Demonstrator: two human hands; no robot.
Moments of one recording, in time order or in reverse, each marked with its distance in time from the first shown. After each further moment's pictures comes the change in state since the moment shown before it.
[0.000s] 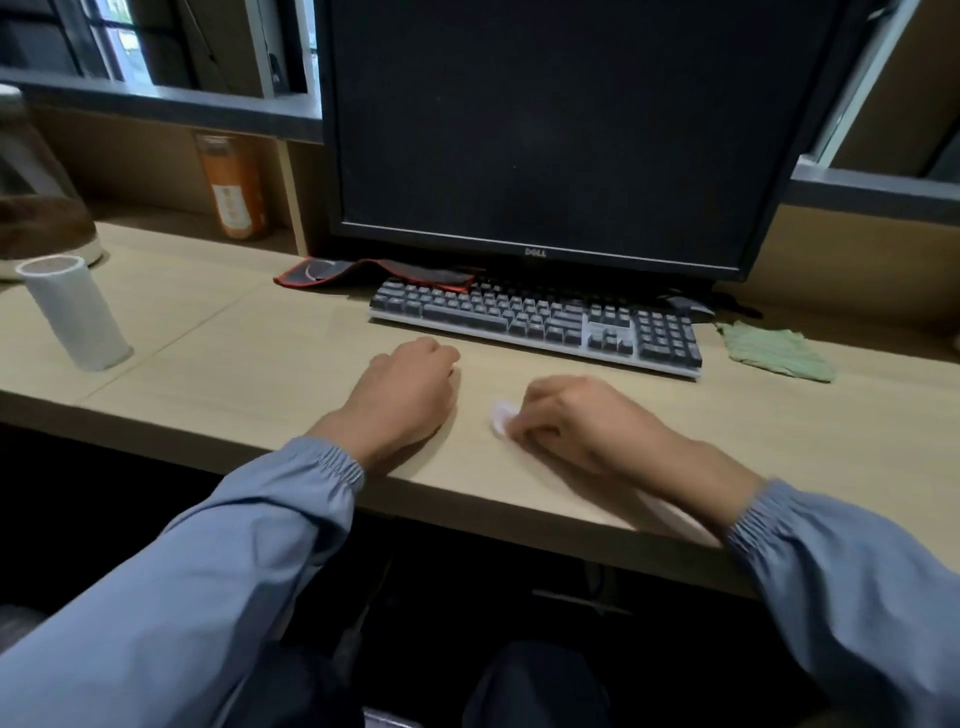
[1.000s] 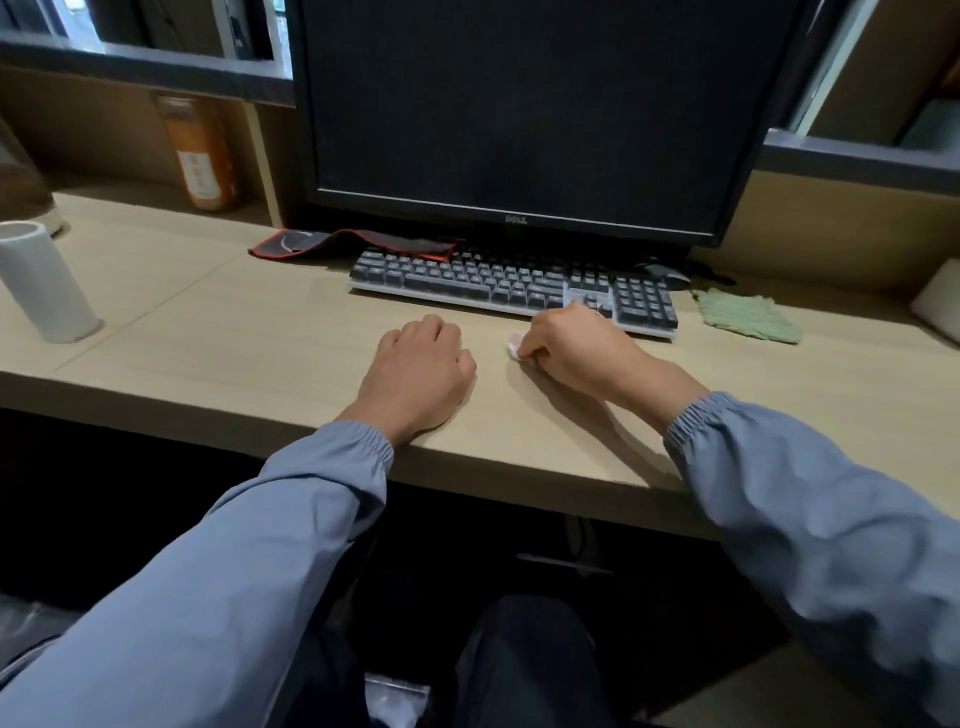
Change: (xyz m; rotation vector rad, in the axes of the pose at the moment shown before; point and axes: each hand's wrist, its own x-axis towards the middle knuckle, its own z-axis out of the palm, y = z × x) left_hand -0.009 0.018 0.028 0.086 0.020 0.082; right_hand 0.021 0.025 -0.010 -0.235 -0.047 0.290
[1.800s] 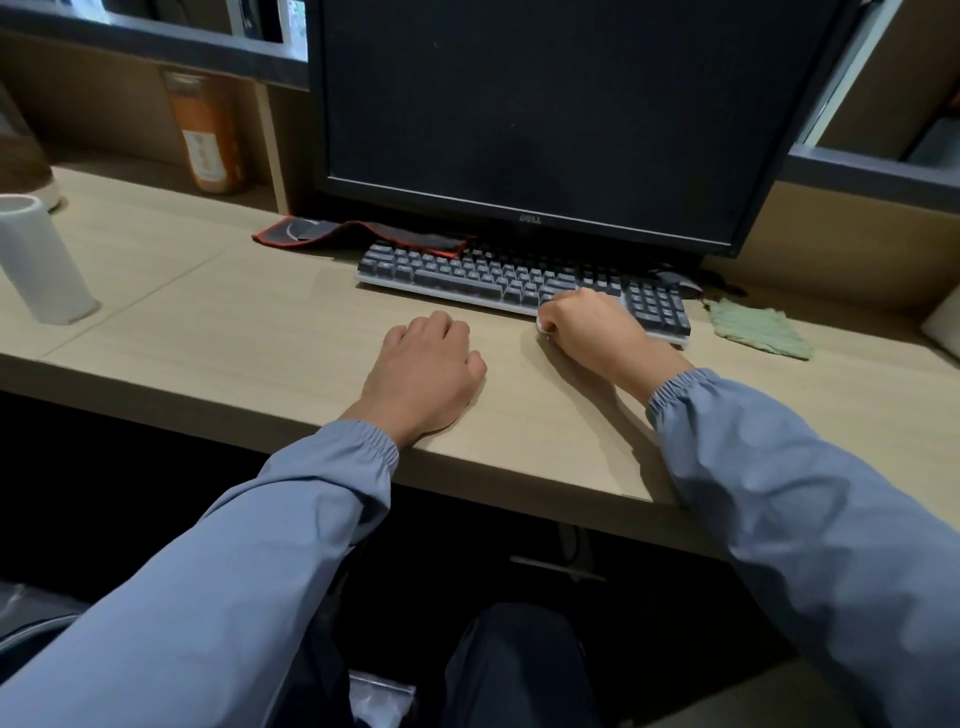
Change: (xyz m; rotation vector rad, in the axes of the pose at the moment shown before) left_hand 0.002 -0.003 0.002 -0.003 0.021 0.007; right_hand 0.038 0.034 0.024 -0.184 -0.047 0.140
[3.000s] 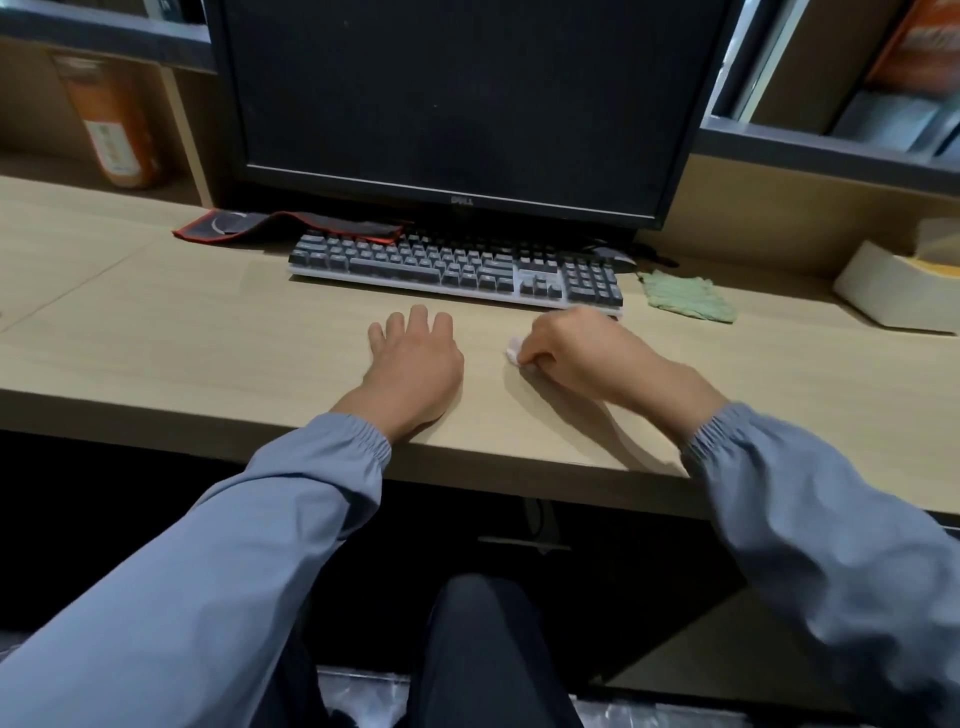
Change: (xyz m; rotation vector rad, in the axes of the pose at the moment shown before) left_hand 0.006 0.055 0.005 -0.045 -0.103 -0.041; right_hand -0.090 0.012 -0.028 0.159 -0.021 -0.091
